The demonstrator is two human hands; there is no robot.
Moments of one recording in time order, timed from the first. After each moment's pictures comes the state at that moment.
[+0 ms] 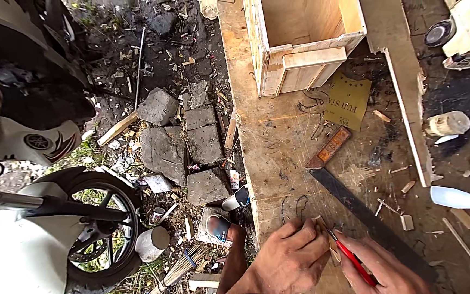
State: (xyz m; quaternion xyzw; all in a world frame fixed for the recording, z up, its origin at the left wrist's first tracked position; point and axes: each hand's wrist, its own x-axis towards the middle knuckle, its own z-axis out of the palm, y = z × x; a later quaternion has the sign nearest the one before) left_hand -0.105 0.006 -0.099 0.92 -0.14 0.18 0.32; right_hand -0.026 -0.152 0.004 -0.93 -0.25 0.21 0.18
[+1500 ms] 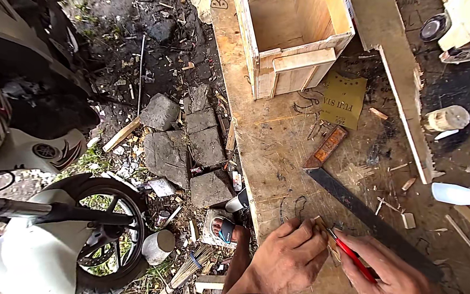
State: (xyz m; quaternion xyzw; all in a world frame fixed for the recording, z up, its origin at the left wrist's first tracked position) left_hand -0.106 0.009 -0.102 0.92 -0.15 0.17 0.33; right_hand -0.026 -0.159 -0.007 -0.92 -0.25 0.19 0.24
